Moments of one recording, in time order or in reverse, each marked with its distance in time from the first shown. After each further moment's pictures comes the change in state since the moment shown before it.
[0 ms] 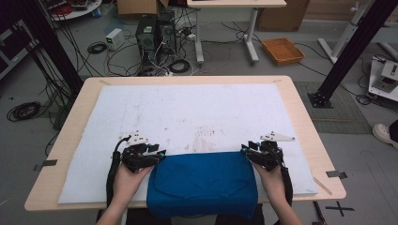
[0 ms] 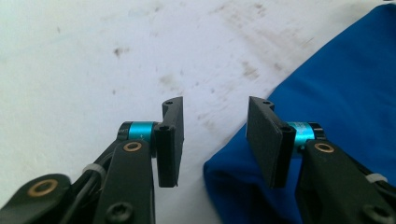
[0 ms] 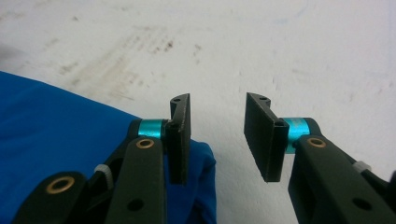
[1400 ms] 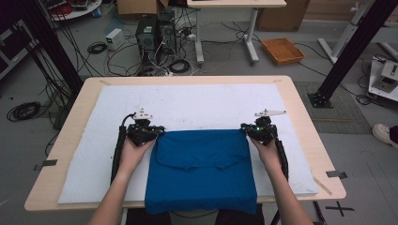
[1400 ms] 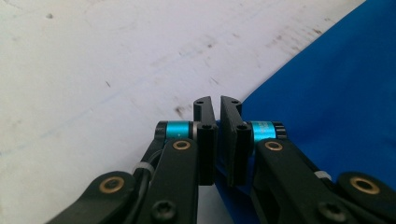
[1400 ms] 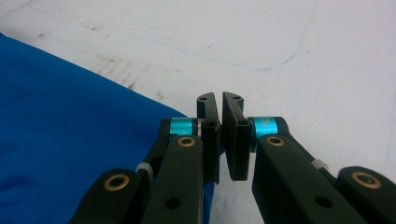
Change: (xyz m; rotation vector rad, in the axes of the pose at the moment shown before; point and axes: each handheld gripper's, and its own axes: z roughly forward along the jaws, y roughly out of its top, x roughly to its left) left arm 0.052 0.057 0.039 0.022 0.015 0.045; right arm -0.041 0.056 0.051 0.041 0.042 -0.062
